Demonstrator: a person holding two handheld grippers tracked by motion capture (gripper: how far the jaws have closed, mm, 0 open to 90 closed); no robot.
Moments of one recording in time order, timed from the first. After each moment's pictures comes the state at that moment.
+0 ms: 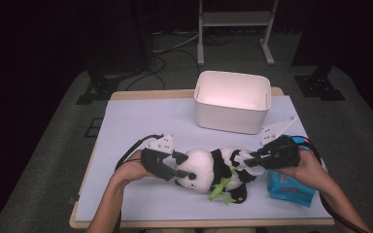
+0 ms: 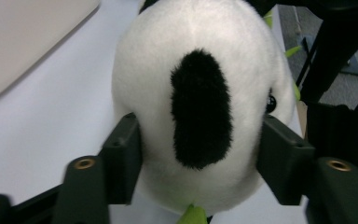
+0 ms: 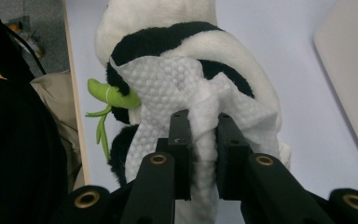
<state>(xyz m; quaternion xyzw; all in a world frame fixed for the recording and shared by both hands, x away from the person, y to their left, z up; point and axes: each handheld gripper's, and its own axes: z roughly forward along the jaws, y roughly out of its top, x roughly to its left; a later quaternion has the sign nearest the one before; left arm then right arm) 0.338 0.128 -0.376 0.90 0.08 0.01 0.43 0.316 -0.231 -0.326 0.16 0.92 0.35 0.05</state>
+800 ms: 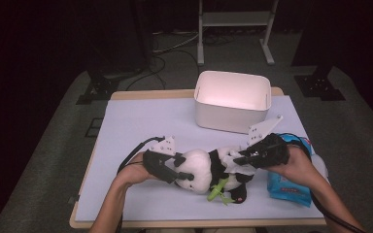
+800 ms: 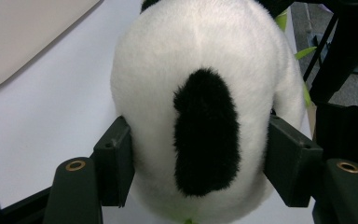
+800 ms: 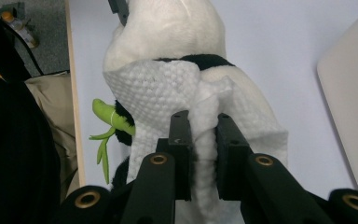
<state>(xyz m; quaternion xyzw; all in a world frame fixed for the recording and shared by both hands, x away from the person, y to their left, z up) 0.334 0.124 -0.381 0.90 0.08 0.03 0.42 0.313 -0.200 -0.313 0.13 0.93 0.34 0.07</state>
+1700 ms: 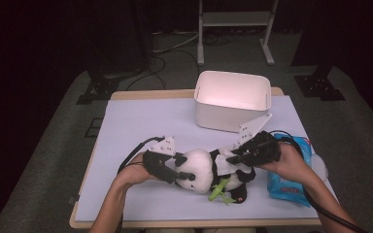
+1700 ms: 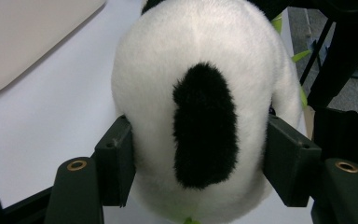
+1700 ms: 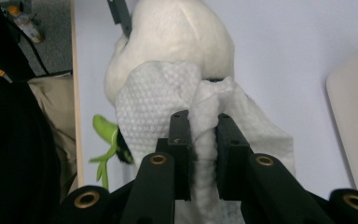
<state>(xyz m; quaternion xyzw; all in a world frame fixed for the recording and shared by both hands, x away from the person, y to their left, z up) 0.331 0.122 -0.377 0.90 0.08 0.03 0.43 0.320 -0.180 -0.310 0.11 0.94 0.33 0.06</state>
